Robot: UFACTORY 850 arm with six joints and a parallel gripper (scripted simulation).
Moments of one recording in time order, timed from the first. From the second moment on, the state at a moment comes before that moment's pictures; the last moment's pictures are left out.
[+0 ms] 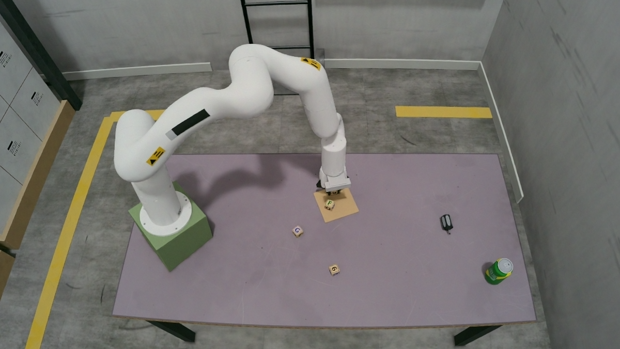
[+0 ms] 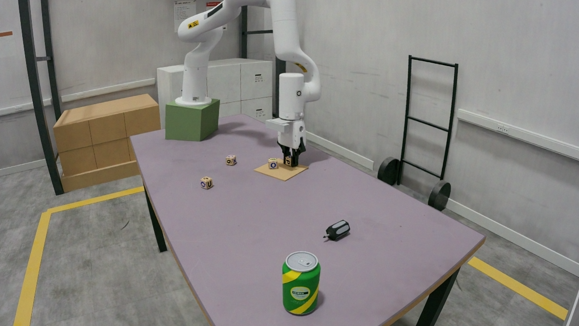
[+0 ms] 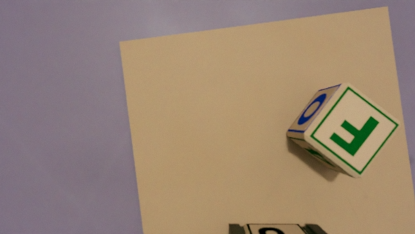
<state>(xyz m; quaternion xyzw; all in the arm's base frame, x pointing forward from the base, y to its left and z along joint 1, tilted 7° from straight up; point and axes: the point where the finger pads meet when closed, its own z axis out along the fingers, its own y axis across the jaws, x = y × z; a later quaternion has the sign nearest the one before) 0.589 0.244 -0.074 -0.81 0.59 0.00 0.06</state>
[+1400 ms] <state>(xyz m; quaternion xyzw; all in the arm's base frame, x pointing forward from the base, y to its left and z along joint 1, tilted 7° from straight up) 0.585 0.240 -0.027 -0.81 0.59 0.00 0.06</state>
